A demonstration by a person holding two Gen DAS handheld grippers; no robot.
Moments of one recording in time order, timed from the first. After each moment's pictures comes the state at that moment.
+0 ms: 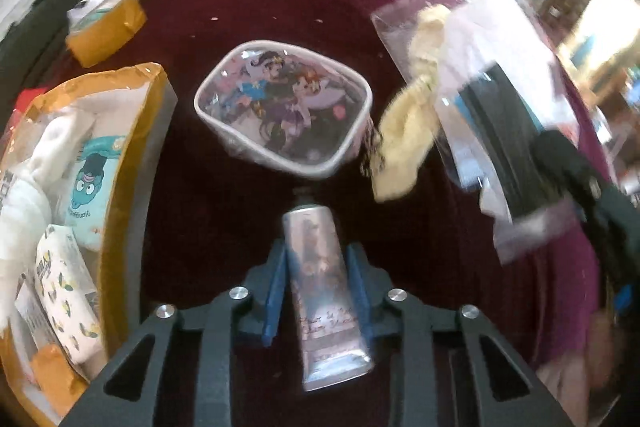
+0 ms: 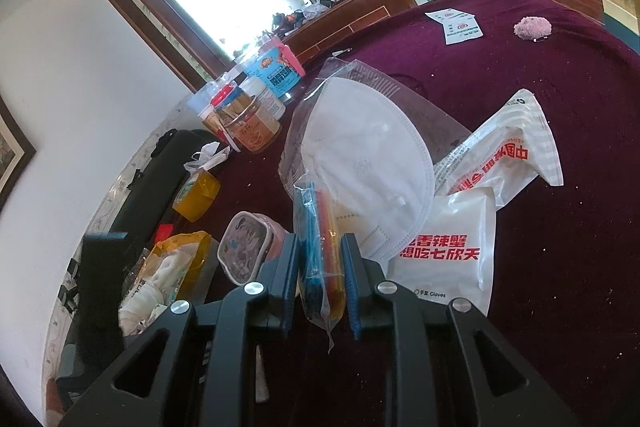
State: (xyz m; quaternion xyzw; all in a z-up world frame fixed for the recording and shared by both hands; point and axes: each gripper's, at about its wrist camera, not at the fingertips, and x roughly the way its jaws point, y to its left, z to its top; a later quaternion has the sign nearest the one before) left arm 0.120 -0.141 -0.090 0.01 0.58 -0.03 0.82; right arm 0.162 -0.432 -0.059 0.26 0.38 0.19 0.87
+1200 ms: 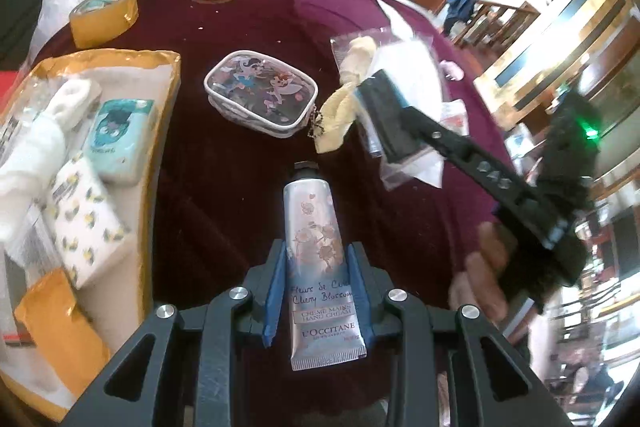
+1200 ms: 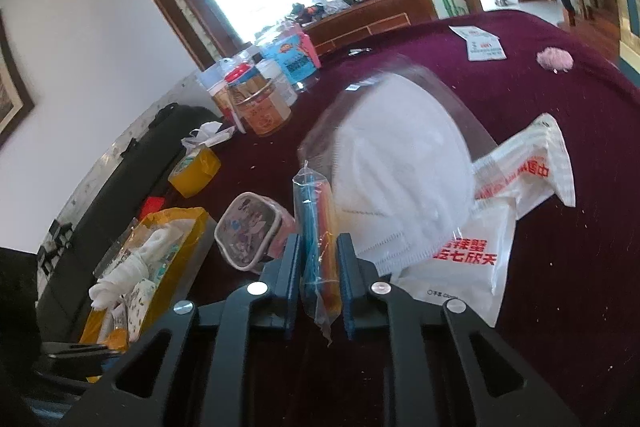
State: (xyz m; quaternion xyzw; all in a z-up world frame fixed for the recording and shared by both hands) left arm 0.044 -0.112 -0.038 -0.10 0.53 -0.15 0.83; right arm 0.155 -0.409 -0.054 0.20 0.38 0.20 0.88
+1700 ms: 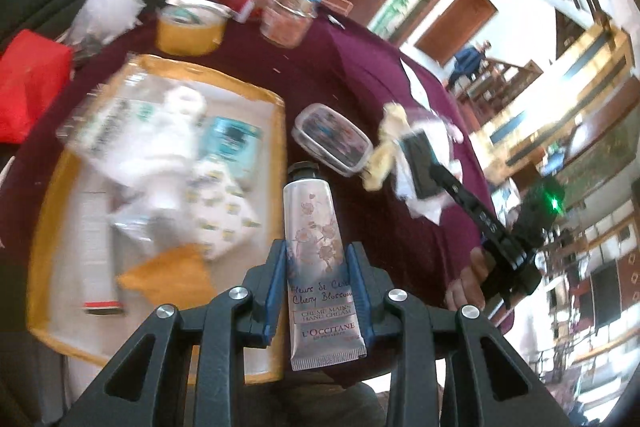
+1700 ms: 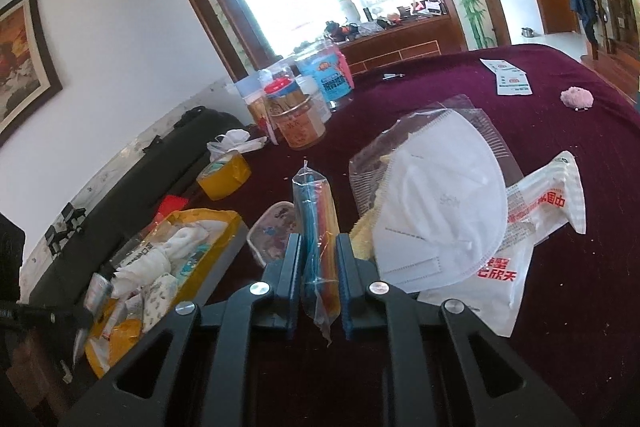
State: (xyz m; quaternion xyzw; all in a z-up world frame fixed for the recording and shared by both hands) left arm 0.011 -0.004 0.005 -0.18 0.48 -0.11 0.85; right arm 0.139 -0.397 -0.037 0.16 0.33 0.24 0.90
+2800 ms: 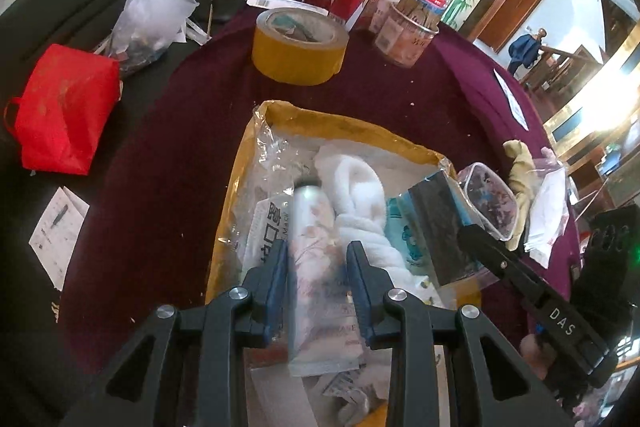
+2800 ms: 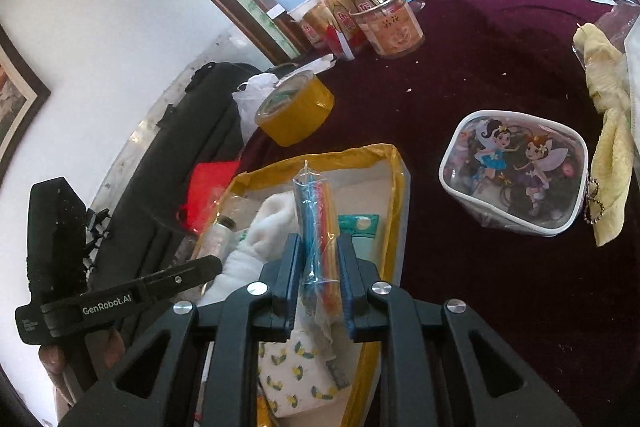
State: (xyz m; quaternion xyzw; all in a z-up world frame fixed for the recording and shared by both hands) left arm 0.126 0.100 -0.044 -0.11 0.52 -0.03 0.85; right arm 0.165 -0.200 -0.049 0.23 0.44 0.27 0.83
